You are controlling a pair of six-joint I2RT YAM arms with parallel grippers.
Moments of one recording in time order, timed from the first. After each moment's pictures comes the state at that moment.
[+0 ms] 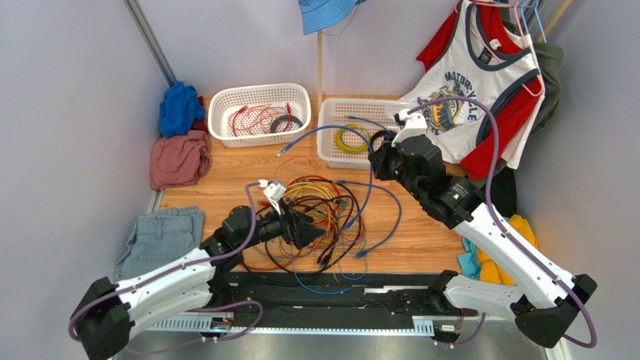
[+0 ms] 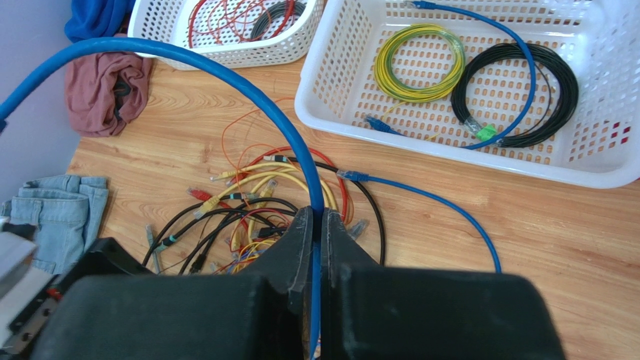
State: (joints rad) left arm -0.81 0.76 0.28 0.39 0.29 -0.67; right arm 0.74 1.06 1.20 -0.51 0.31 0.46
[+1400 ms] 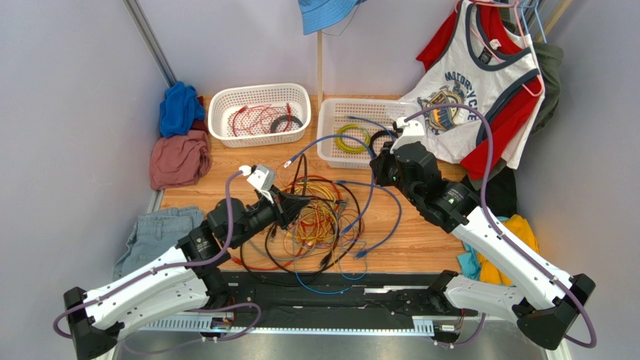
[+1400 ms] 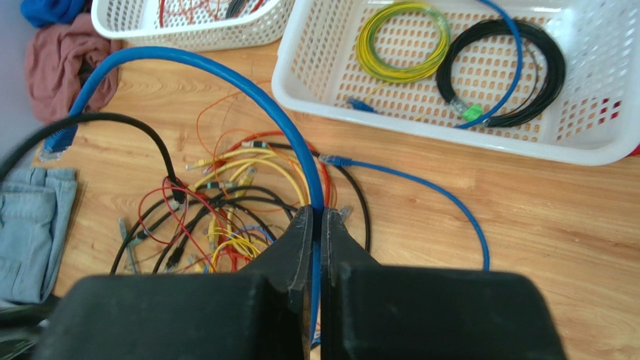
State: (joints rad) left arm -0.95 0.67 0.59 0.06 -0.04 -0.39; right arm 0.74 1.04 1.12 -0.50 0.33 0.46
